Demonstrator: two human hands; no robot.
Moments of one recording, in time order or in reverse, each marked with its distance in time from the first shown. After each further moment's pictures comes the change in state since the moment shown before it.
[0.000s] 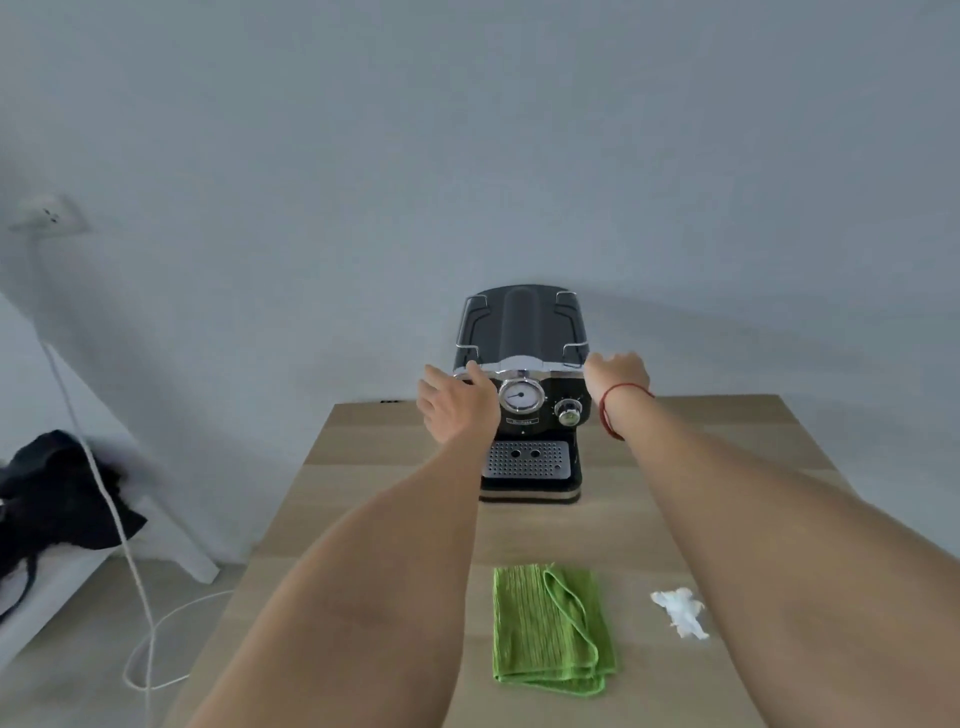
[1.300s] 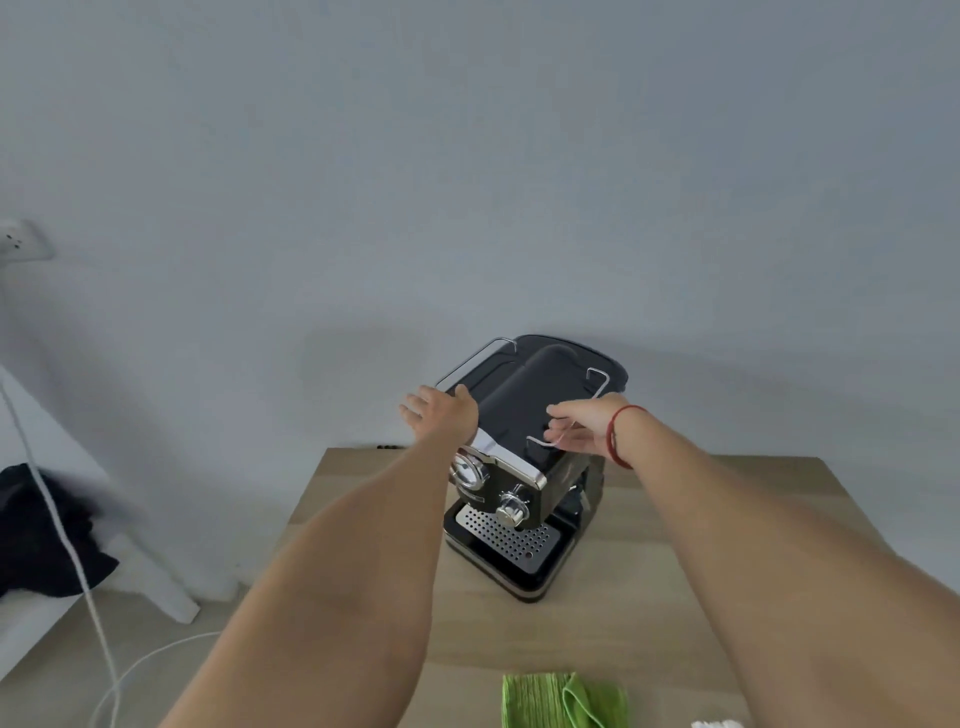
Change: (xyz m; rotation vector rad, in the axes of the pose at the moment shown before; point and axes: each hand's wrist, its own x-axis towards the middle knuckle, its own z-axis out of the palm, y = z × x) left_hand 0.135 0.033 0.018 0.221 -0.234 -0.110; right_hand 0.073 -0.055 0.043 0.215 -0.509 0.247
